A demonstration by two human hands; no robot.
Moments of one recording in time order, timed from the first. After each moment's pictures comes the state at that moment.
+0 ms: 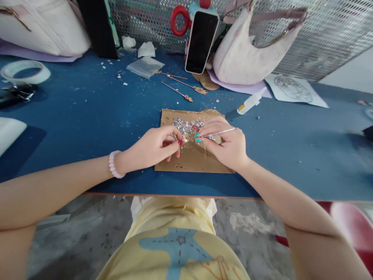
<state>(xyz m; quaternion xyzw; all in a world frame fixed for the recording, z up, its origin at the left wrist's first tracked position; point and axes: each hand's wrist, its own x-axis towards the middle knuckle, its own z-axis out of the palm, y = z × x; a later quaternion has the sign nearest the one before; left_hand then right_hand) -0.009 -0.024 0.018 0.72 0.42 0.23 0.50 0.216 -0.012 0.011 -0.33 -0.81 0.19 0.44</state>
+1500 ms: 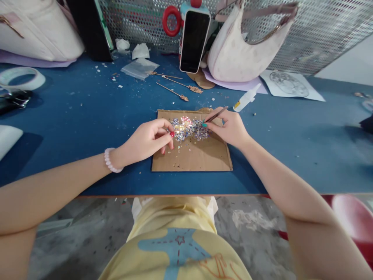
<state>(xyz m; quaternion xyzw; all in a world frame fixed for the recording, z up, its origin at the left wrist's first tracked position) -0.015 -0.009 0.011 0.71 0.44 0.26 0.49 0.259 0.038 -0.004 -0.44 -0.81 0.18 0.35</state>
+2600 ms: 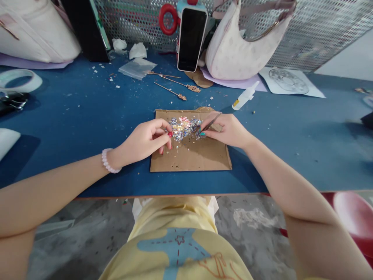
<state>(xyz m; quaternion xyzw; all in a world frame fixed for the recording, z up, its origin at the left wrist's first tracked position) -0.016 -0.008 0.011 0.71 0.43 0.26 0.49 0.265 0.034 0.003 -0.32 -0.87 0.24 0.29</state>
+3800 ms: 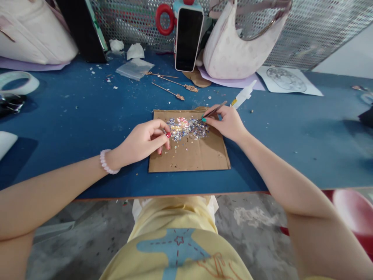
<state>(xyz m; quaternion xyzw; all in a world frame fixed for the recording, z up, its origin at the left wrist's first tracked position) -0.016 -0.007 0.009 0.71 0.44 0.26 0.49 0.267 0.051 -0.007 -0.48 -0.78 0.23 0.34</state>
